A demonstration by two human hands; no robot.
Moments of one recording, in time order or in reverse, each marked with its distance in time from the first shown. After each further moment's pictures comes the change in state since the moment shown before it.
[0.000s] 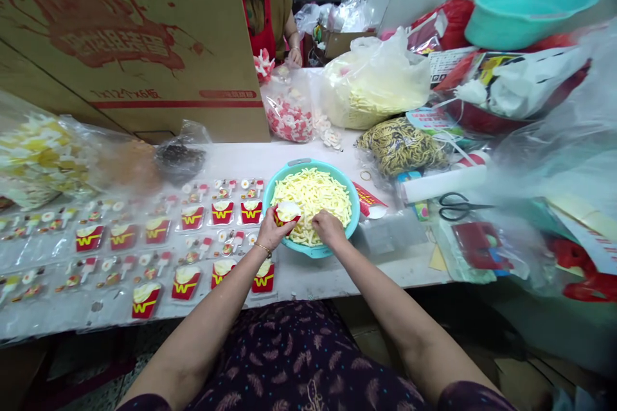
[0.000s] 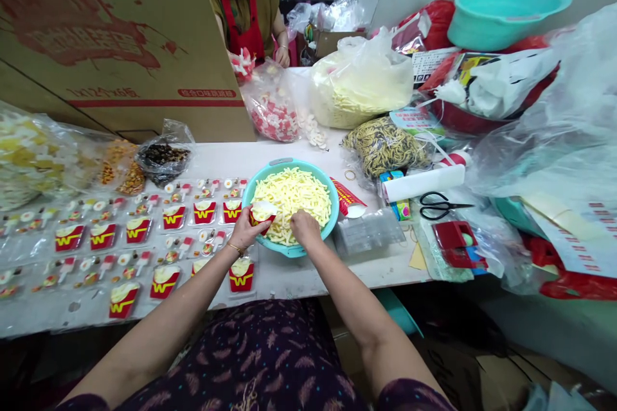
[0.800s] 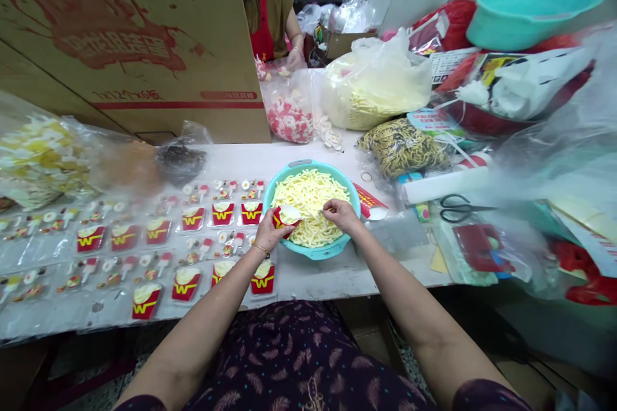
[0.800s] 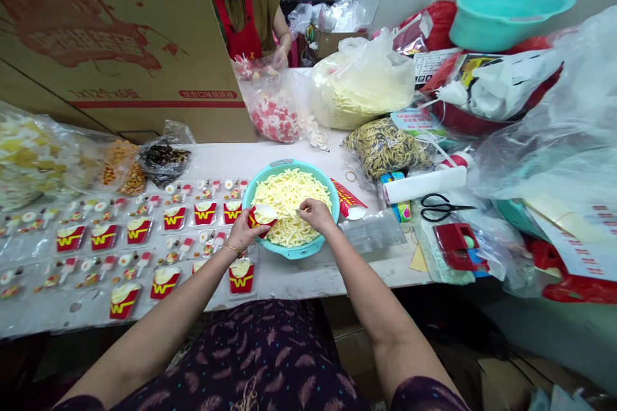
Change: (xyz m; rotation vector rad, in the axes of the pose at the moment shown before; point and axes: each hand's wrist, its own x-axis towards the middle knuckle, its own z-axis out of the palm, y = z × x) left_hand 0.003 -0.011 -0.003 -0.027 -0.003 -0.032; right_hand 0.020 0.030 -0.025 0.673 0.095 -0.056
